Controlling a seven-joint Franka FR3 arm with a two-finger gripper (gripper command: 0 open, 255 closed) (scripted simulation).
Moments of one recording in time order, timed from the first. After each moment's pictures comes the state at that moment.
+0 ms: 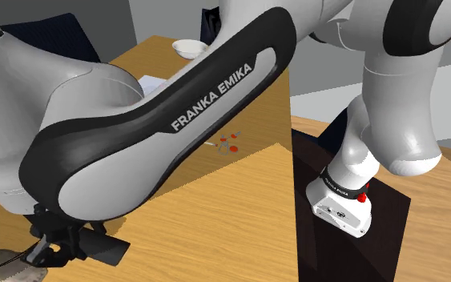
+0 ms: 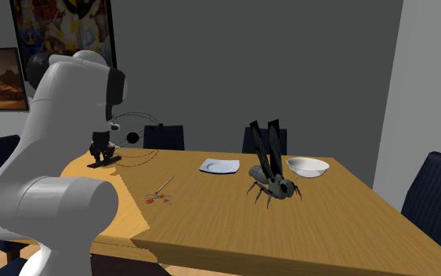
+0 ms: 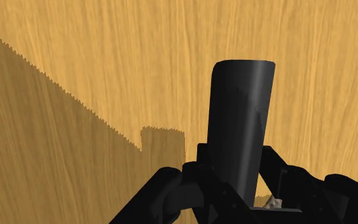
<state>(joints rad) 0.74 0.50 0.42 -1.60 -0.14 2.10 0.72</state>
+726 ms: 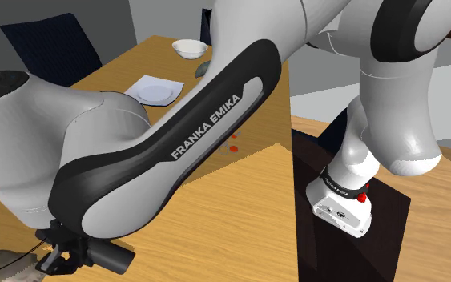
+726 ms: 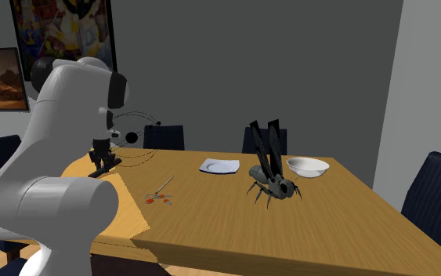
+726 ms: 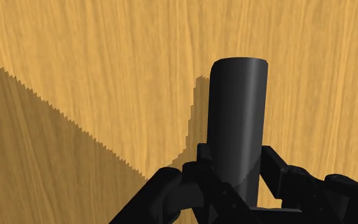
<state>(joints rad) 0.75 0.54 0.41 -1.64 -0.16 2.18 0.73</state>
